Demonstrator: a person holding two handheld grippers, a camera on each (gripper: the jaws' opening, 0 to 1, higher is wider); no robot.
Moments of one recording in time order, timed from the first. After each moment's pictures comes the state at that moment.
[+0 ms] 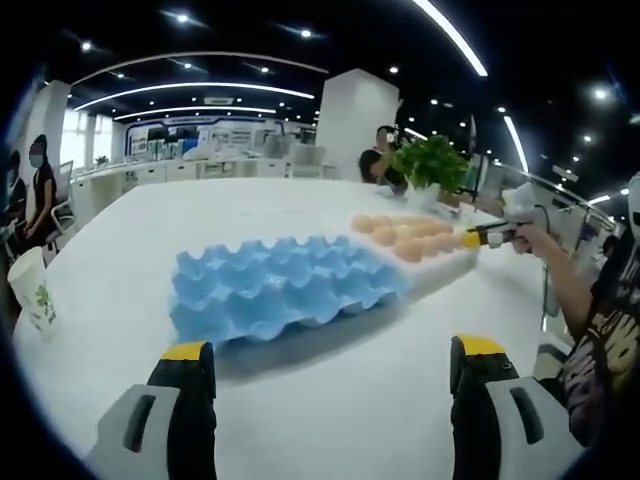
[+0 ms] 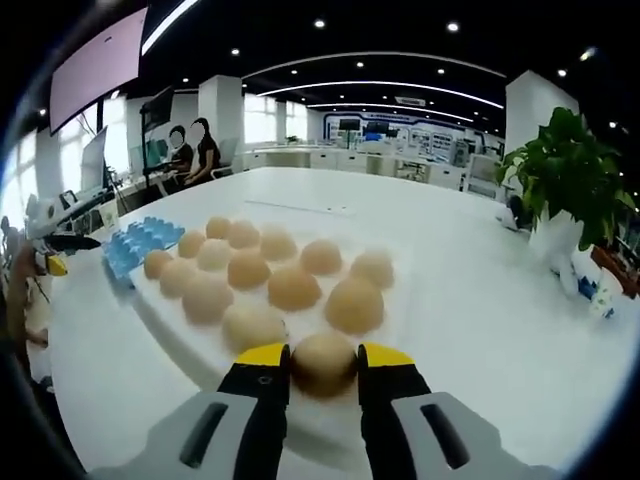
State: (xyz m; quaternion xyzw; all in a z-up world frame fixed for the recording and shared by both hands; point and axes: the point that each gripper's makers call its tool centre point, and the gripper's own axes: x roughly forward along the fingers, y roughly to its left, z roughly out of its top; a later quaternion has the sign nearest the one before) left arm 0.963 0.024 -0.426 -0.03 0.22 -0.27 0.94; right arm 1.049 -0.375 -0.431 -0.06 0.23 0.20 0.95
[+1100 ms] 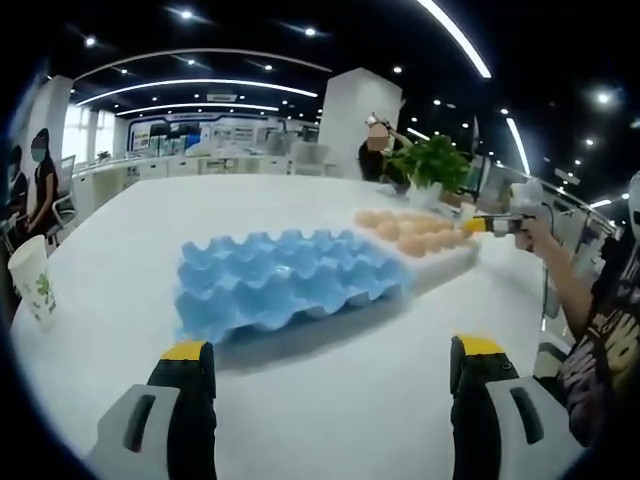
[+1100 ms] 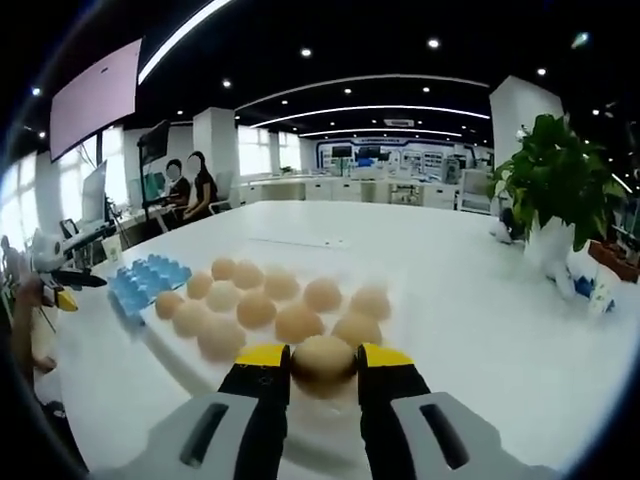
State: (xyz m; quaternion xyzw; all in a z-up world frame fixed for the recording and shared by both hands) left arm 0.962 0.029 -0.433 -0.03 0.22 -0.27 0.94; right arm 1.062 -0.381 -0.401 -0.02 0.18 0.20 0.96
